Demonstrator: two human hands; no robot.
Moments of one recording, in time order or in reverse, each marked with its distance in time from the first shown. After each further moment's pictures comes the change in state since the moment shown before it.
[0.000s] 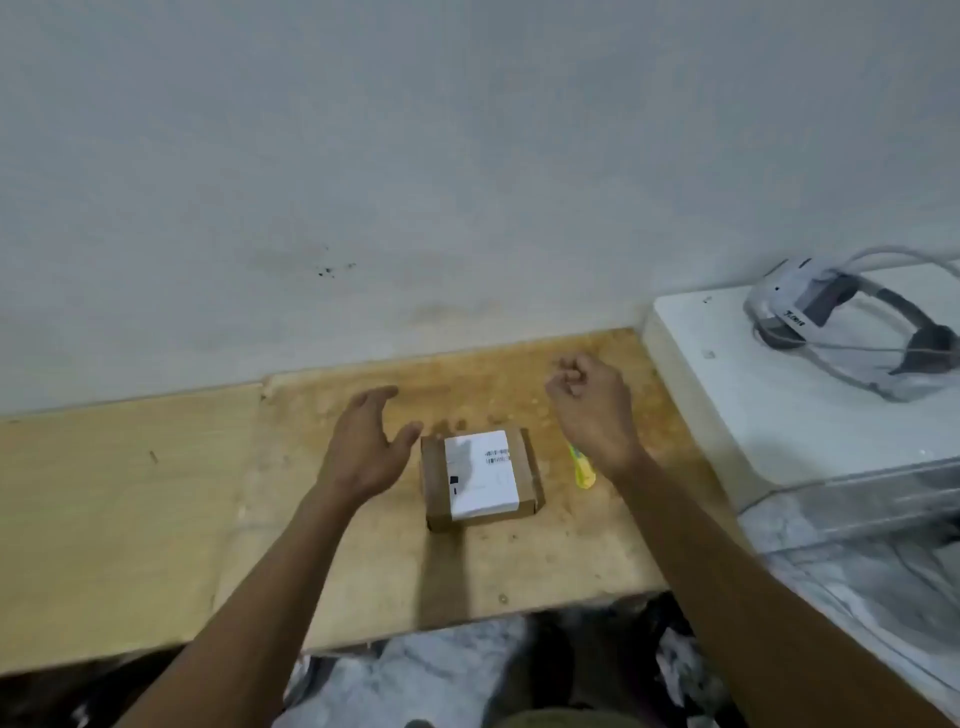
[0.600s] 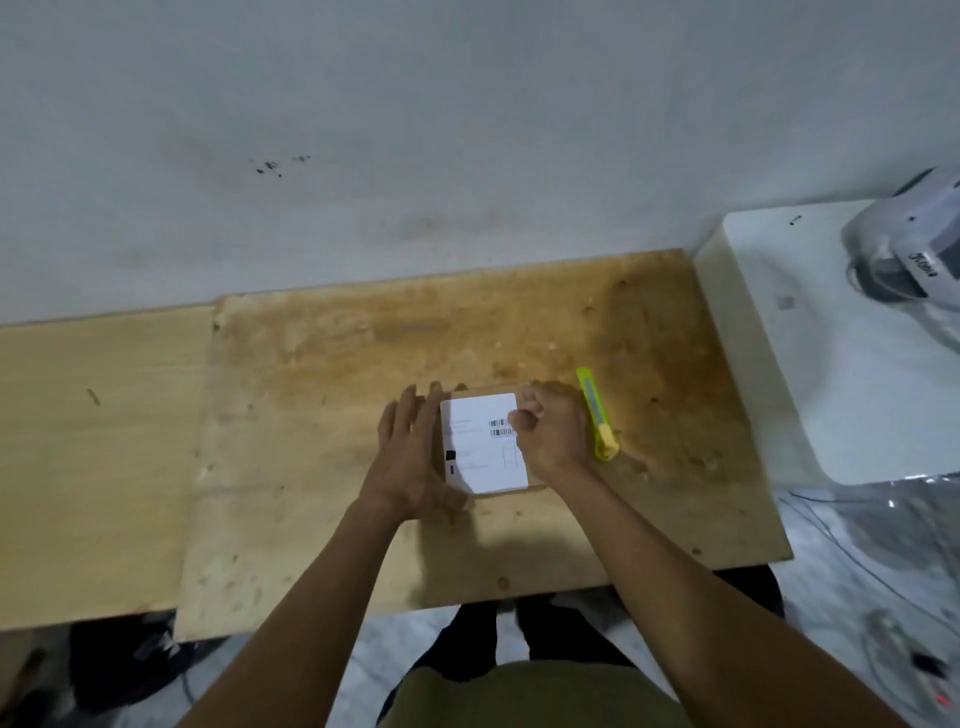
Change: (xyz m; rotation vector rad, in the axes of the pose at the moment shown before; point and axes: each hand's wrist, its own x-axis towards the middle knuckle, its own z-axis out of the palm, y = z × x) left_hand 0.030 -0.036 0.109 0.012 -0.457 -0.116; right_hand 0.029 0.109 0.102 -0.303 -0.192 0.276
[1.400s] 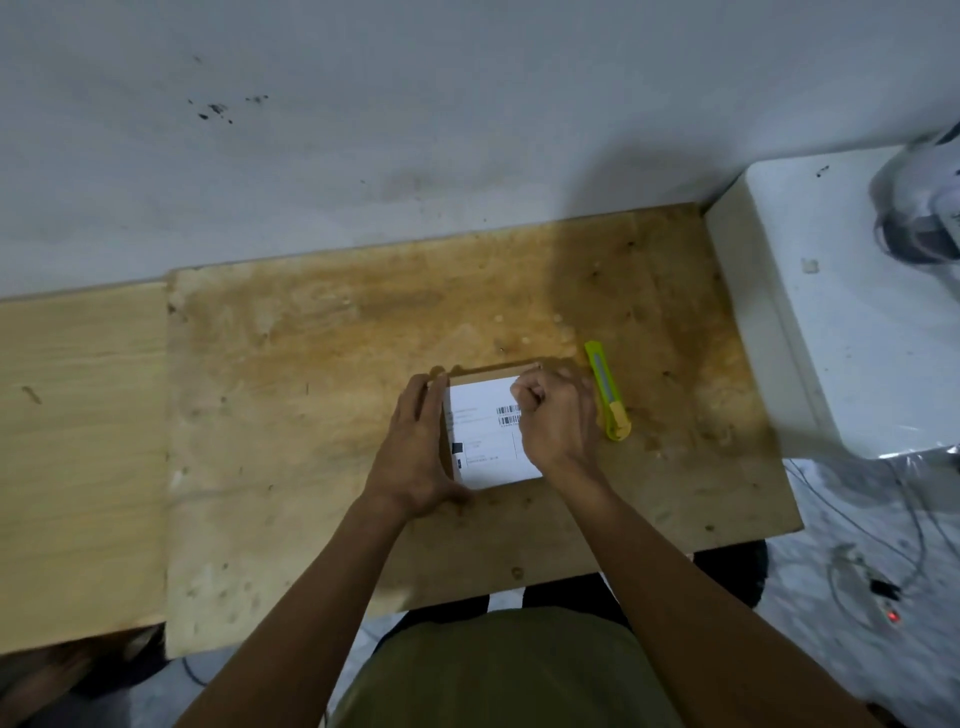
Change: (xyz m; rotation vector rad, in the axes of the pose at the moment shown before) left_hand 0.024 -0.023 0.010 -0.074 -0.028 0.153; right_hand 0.005 0.002 0.022 -0.184 0.156 -0.051
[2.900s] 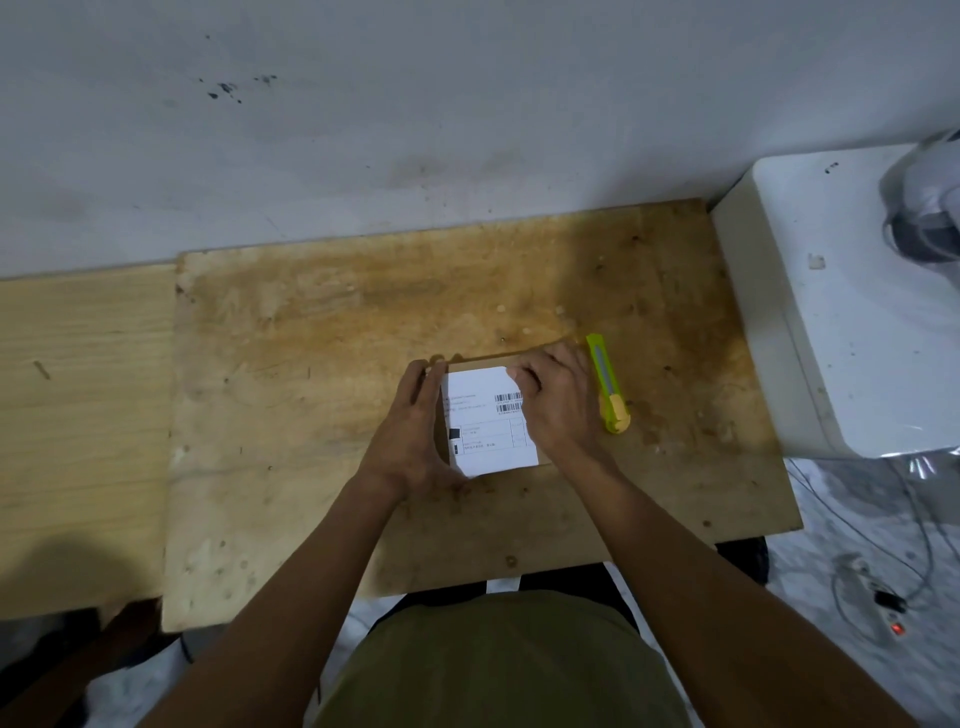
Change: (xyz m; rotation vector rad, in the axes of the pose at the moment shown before) left_hand -0.004 0.006 -0.003 0.006 -0.007 -0.010; right_hand 0.007 0.010 -0.004 -0.063 0.008 -0.222
